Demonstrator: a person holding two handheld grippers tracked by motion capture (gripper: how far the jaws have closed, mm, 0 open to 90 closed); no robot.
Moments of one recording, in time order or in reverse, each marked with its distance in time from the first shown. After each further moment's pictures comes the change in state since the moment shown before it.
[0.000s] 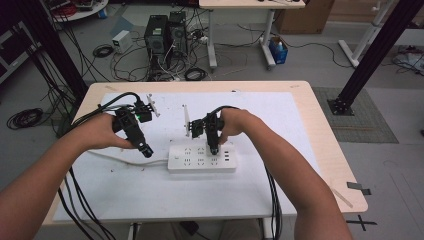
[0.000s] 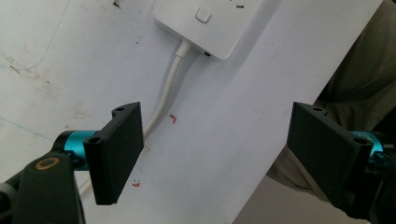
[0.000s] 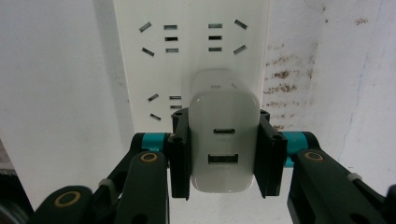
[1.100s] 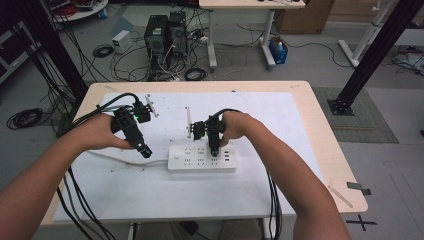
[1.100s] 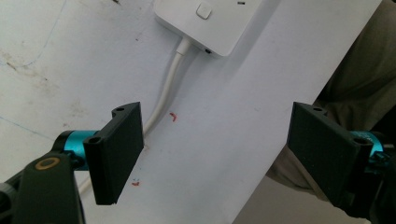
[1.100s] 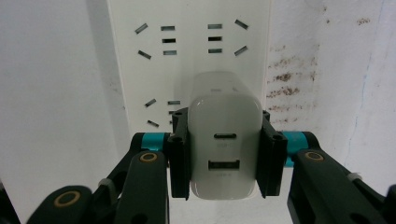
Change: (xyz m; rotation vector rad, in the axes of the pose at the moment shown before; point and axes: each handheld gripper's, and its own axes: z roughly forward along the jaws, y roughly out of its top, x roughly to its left) left arm 0.002 -0.004 0.002 0.000 -0.012 -0.008; right arm 0.003 -0.008 0.008 -0.052 -0.018 0.021
